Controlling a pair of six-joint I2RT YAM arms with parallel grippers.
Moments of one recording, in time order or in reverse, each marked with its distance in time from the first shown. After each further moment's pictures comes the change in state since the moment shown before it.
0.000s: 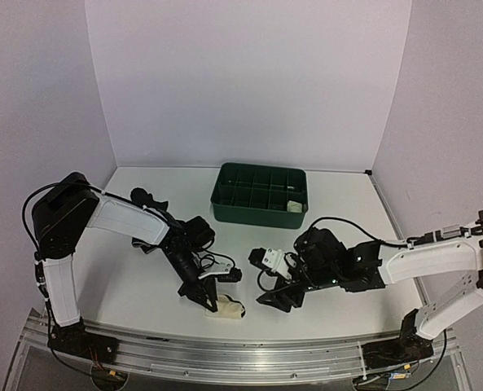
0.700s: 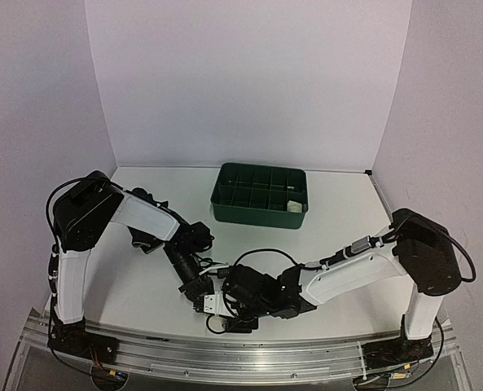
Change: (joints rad) left arm 0.064 0.165 0.104 -0.183 0.225 -0.048; right arm 0.208 0.518 0.339 -0.003 0.208 -0.281
